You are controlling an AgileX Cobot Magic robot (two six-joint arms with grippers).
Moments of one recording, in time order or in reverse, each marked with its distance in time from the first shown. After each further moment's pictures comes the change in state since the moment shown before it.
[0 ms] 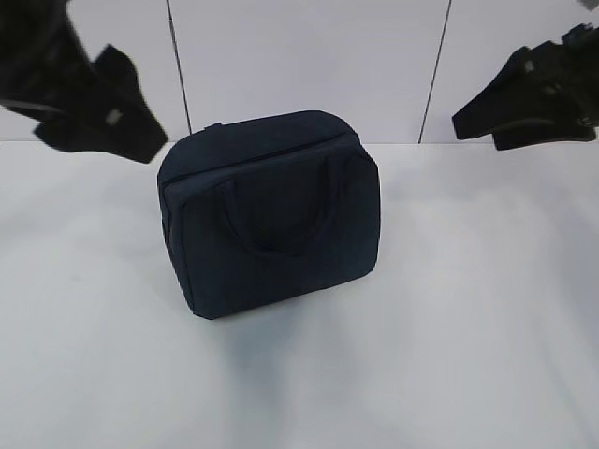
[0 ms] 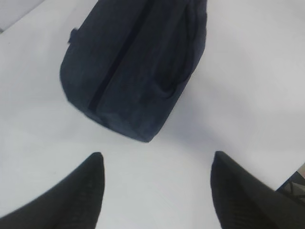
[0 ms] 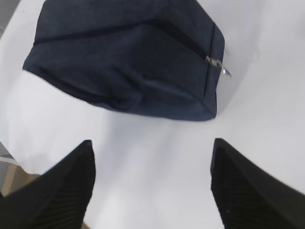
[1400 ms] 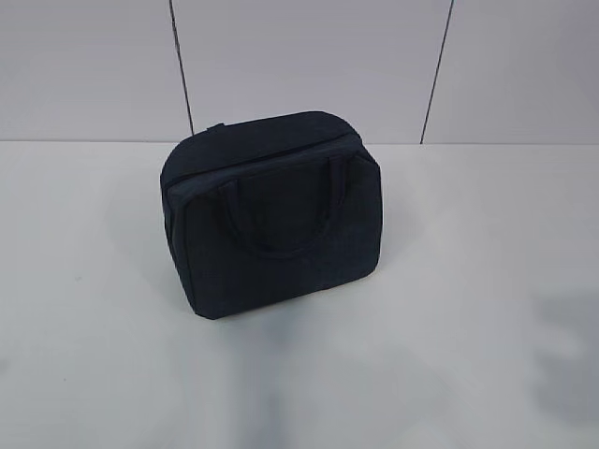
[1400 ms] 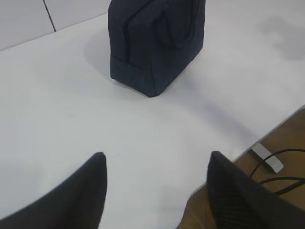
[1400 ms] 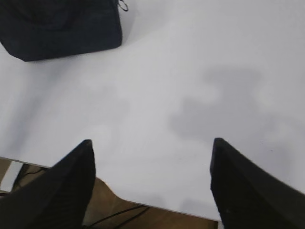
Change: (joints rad) left arm 0.000 -1.239 0.661 0.027 0.163 -0.088; right arm 0.000 -1.381 0.624 -0.619 0.128 0.554
